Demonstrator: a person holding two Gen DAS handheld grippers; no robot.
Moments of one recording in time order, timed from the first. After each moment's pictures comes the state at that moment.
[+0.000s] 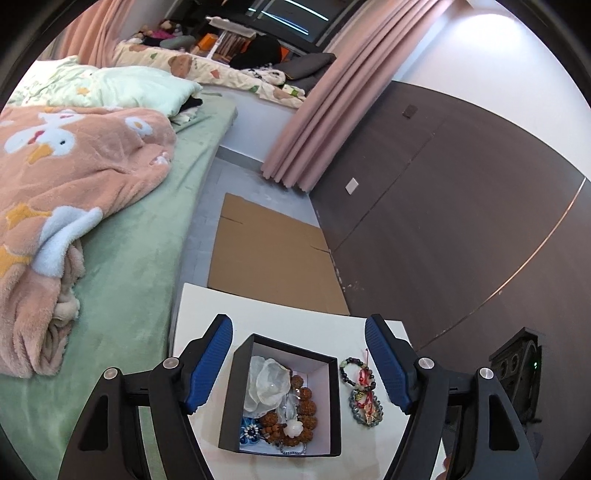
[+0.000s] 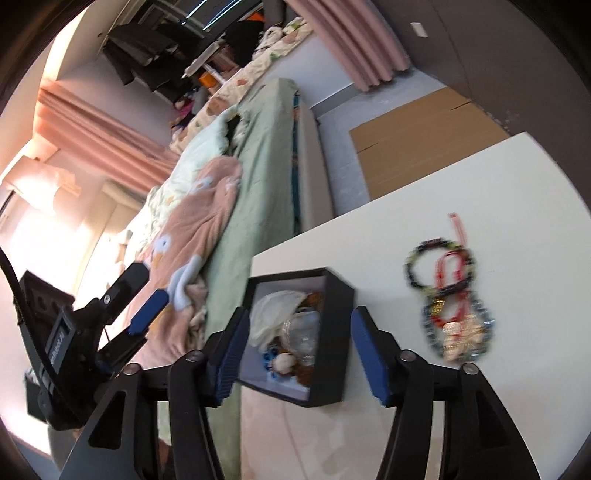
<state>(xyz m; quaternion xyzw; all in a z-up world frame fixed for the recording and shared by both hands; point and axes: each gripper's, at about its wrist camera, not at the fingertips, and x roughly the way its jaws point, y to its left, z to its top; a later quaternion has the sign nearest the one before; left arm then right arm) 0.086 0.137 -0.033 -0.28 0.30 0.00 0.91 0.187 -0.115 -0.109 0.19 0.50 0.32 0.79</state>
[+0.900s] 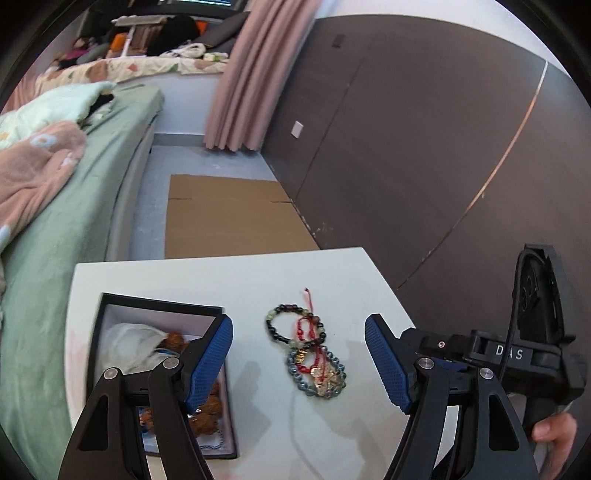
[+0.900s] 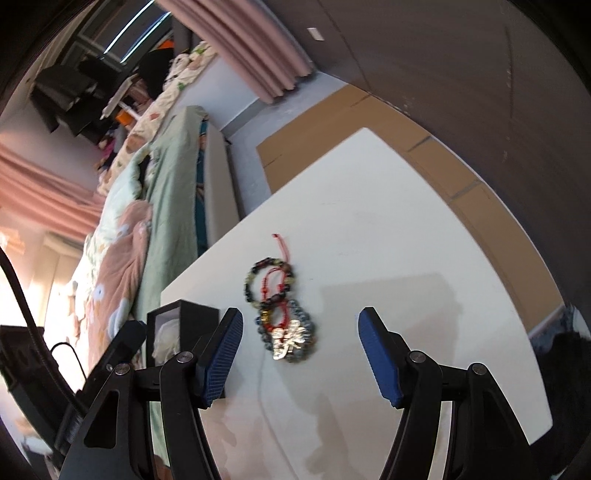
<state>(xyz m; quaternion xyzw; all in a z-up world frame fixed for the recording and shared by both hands) 0.133 0.008 -0.066 -0.16 0.37 -0.09 0.91 0.206 -0.234 -0.126 0.21 0.53 0.17 0.80</state>
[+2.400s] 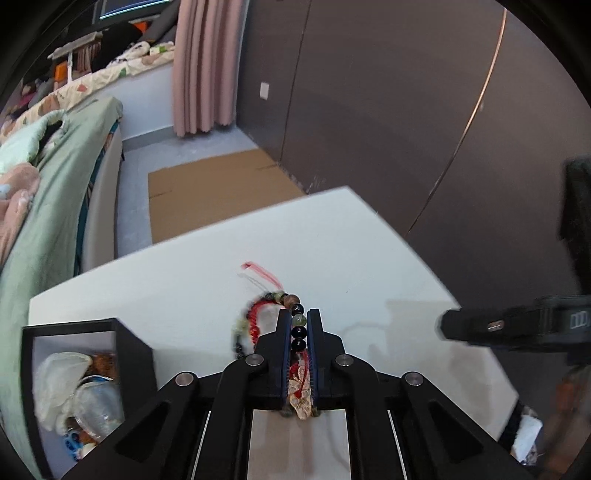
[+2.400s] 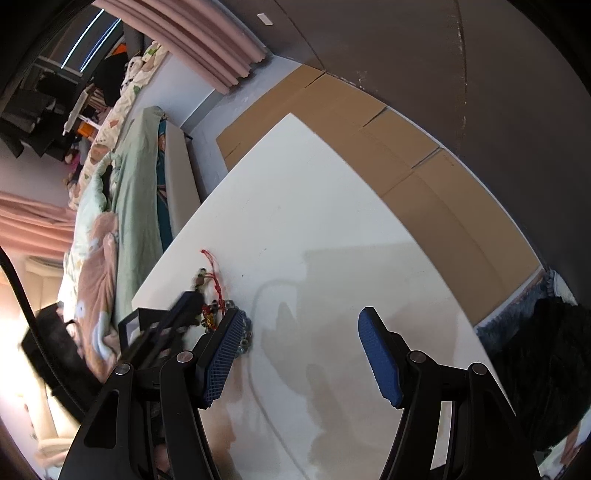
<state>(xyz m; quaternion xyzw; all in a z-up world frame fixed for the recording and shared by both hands) 0.170 -0.057 -0.104 -0.05 0.43 -0.11 0.90 0.214 -0.271 -0.144 0.23 0.58 0.12 0.77</state>
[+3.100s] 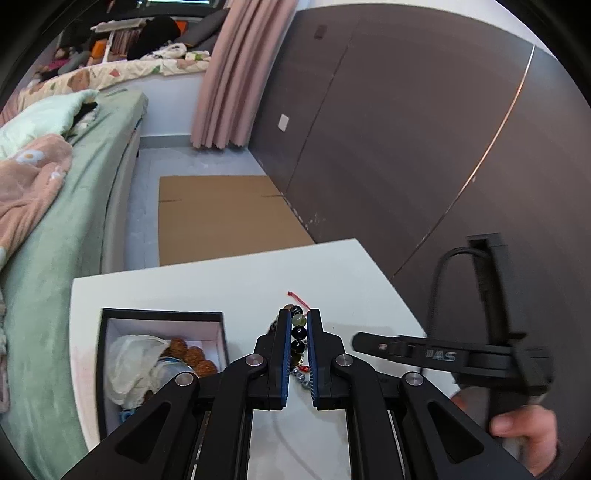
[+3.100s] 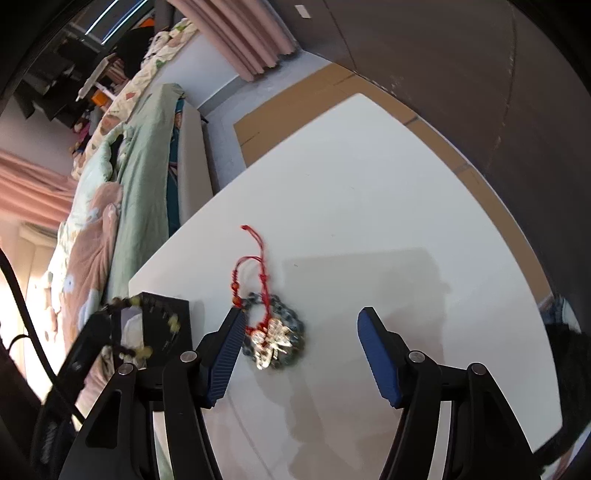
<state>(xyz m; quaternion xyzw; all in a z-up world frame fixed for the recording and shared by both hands) 0.134 0.014 -0.056 -0.14 0.38 -0.11 0.91 0.220 -0.204 -0.152 0.17 0.57 0.14 0.79</state>
